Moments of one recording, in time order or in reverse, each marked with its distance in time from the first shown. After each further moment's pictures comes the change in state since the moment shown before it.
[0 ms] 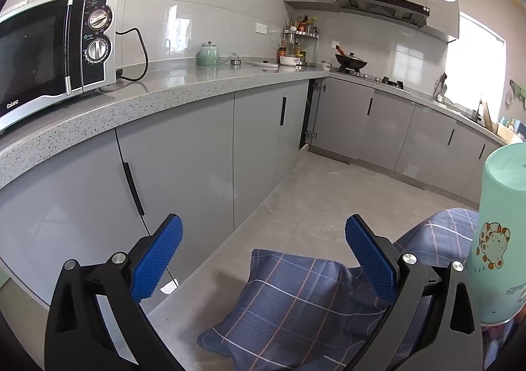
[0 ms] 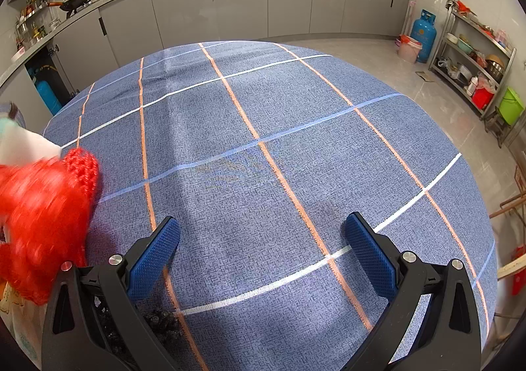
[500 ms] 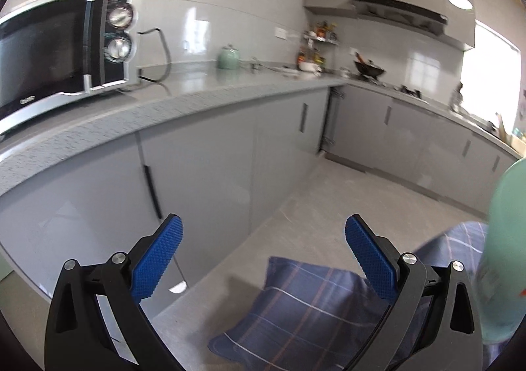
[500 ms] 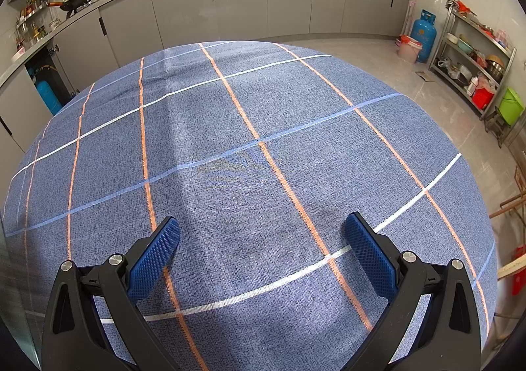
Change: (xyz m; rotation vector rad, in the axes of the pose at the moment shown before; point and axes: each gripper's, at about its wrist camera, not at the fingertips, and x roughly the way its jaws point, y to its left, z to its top) left arm 0.002 0.016 0.005 -0.029 -0.002 0.049; right arm -0.001 0.001 0.000 0.000 0.000 0.000
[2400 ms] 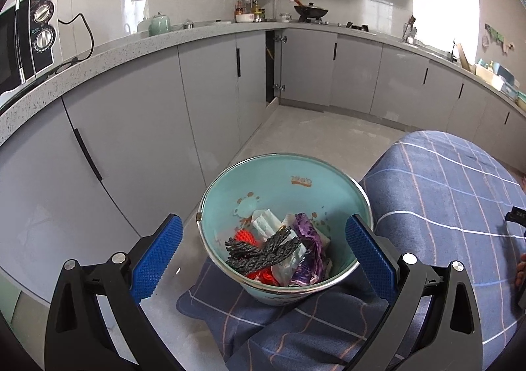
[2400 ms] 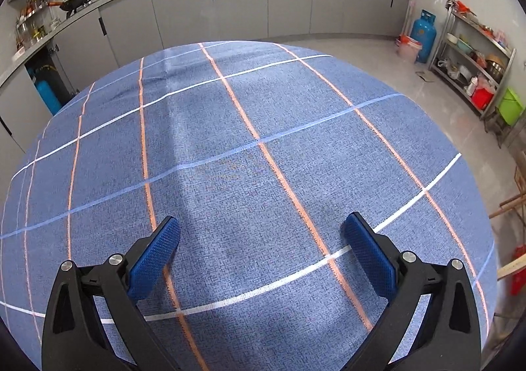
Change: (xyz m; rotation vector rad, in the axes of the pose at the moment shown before) left arm 0.010 -0.101 -0.090 0.190 0.176 -0.117; right arm -0.005 -0.001 -0.002 -0.001 0.000 0.000
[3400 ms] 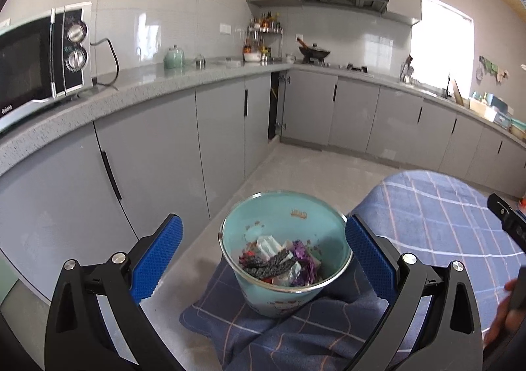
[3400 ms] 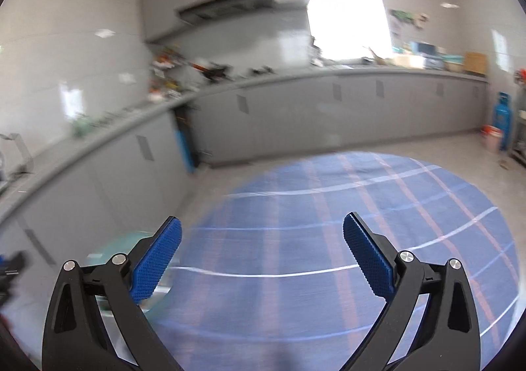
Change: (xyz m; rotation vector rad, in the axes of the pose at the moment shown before) left arm -0.079 0.019 0.000 -0.050 -0.160 -0.013; right arm -0.207 0.105 -0.091 -0.174 -0.434 0.415
